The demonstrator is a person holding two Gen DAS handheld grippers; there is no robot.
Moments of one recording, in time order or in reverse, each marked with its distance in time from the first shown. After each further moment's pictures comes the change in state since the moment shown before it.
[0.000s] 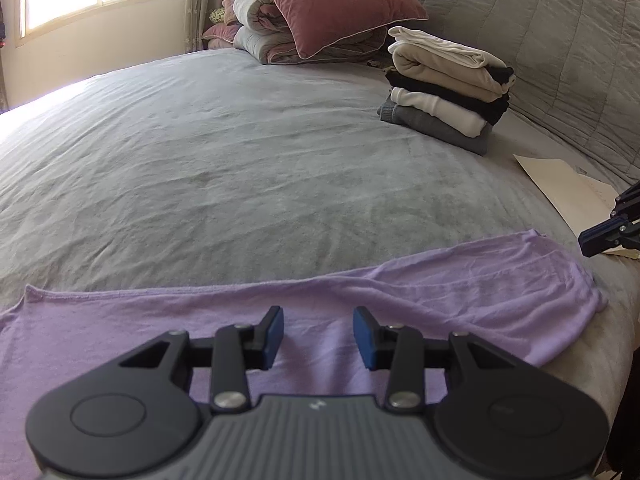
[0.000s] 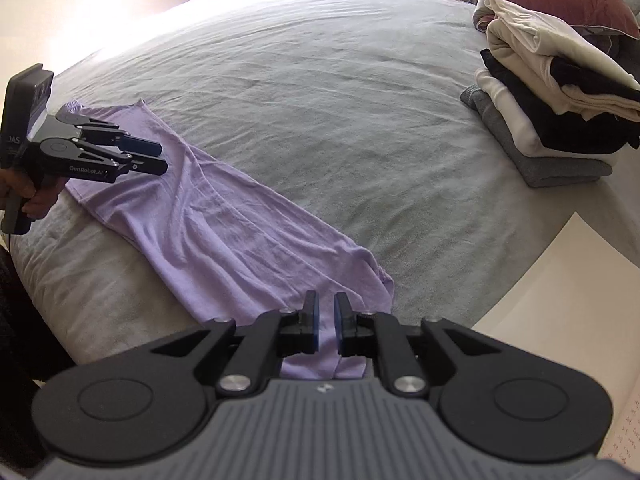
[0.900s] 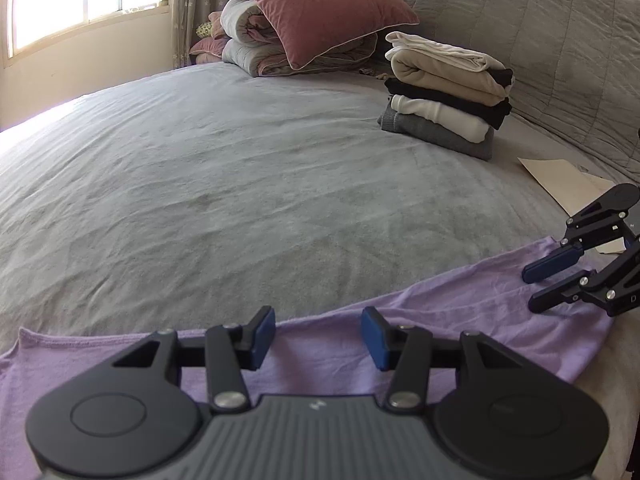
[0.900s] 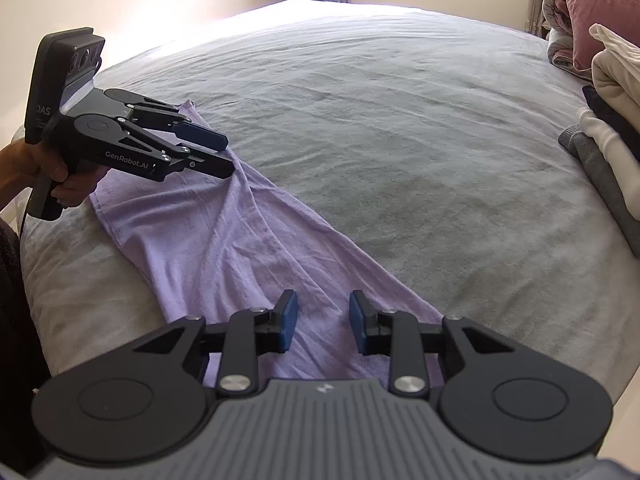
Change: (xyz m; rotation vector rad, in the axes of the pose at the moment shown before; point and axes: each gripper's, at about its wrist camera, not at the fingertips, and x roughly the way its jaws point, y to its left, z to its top) left arm 0.016 0.011 0.011 0.061 -0.039 -0.033; right arm 0.069 0.031 0.011 -0.142 -0.021 0.101
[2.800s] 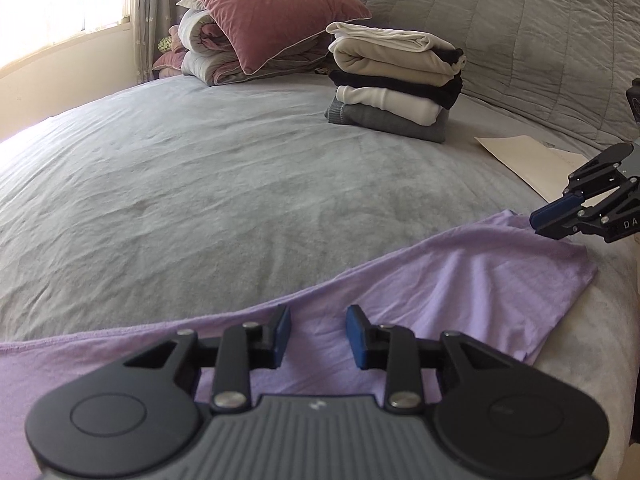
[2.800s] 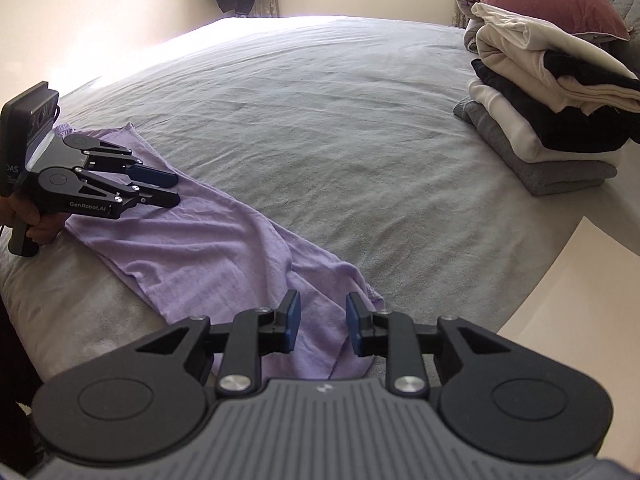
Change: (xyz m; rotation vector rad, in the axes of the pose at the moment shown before) left arm 0.013 -0.036 -0.015 0.075 -0.021 -0.063; right arm -0.043 -0.030 -0.037 0.097 -0.017 -0.162
